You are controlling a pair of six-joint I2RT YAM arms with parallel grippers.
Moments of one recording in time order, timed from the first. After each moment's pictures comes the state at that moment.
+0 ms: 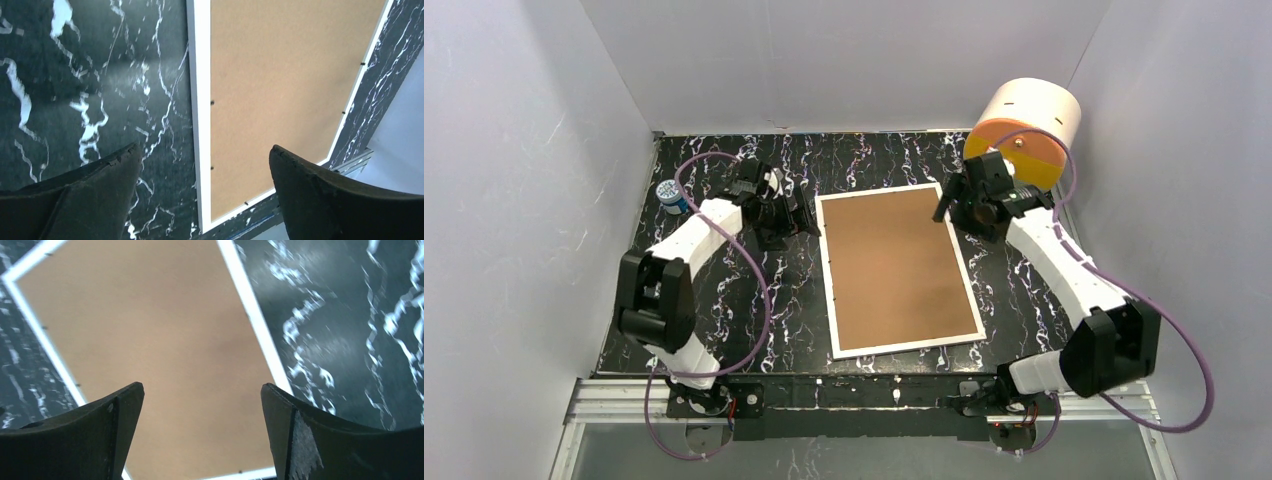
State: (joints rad) left arm -0.29 1.68 1.23 -0.62 0.35 -0.56; right arm 0.37 1.41 1.26 -0.77 0.14 0.63
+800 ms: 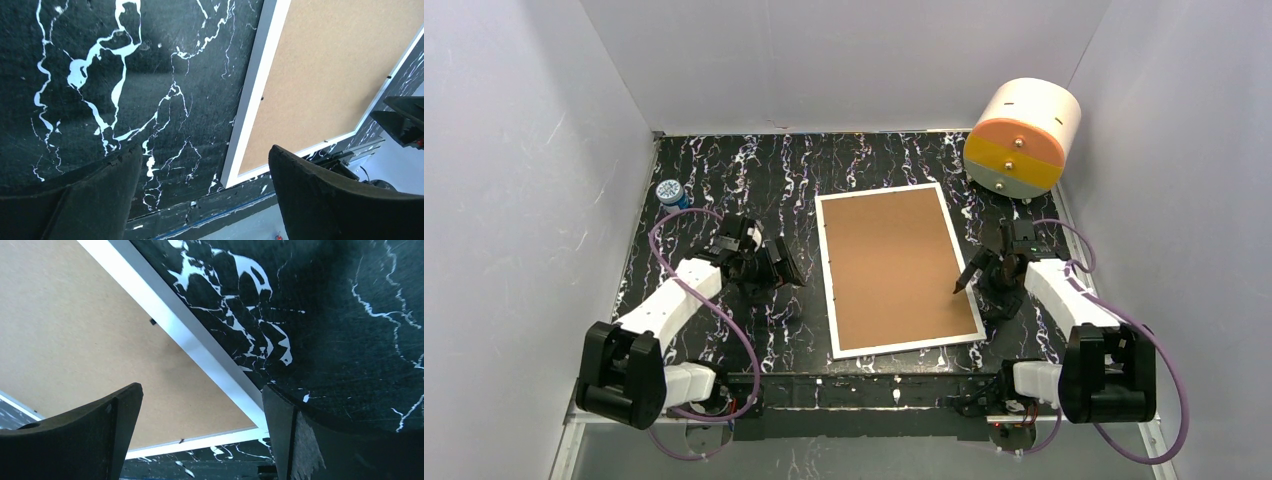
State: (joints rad) left arm -0.29 1.25 0.76 -0.63 0.32 -0.66; right arm 0.07 1.22 0.68 -0.74 -0.12 0.66
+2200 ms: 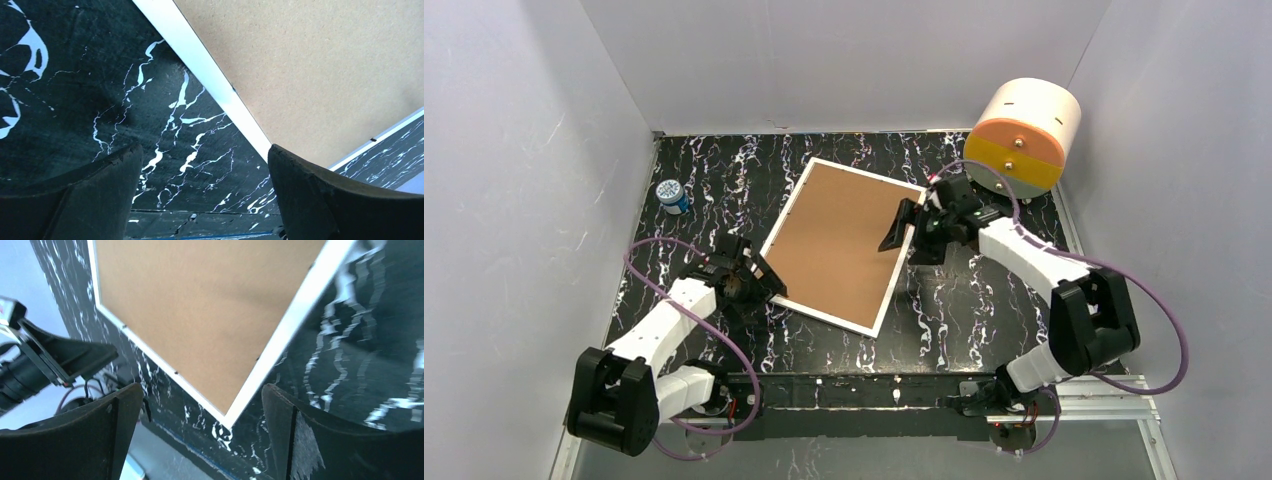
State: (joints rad) left arm -0.30 1.11 0.64 -0.74 0.06 -0.95; right arm 0.48 1.50 1.01 -0.45 -0.45 0.72
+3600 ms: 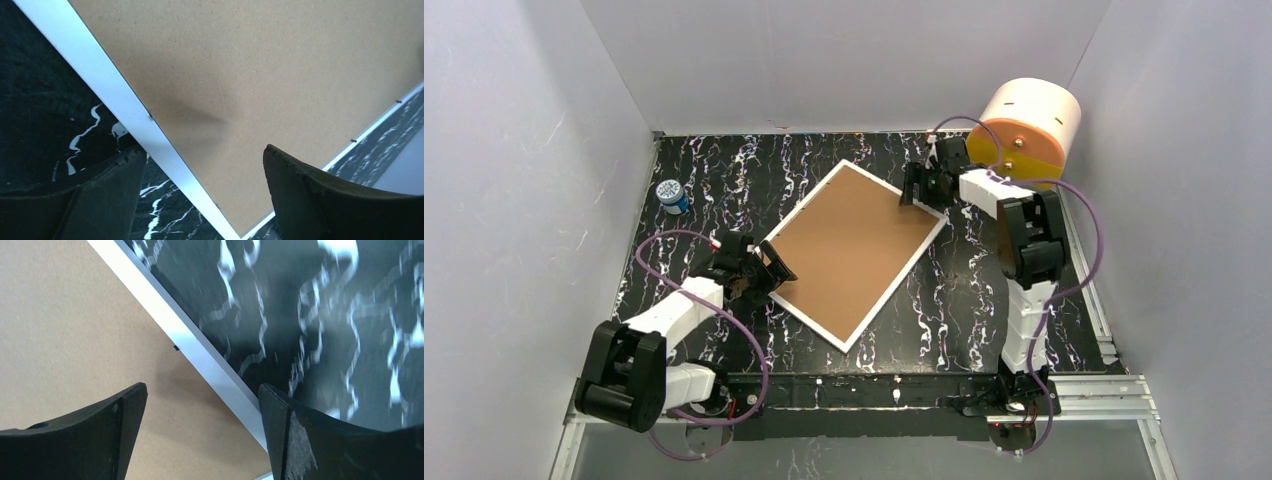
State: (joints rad) left arm -0.29 1.22 0.53 -0.28 0.12 -0.94; right arm 0.28 2.14 1.57 -0.31 -0.24 0.24
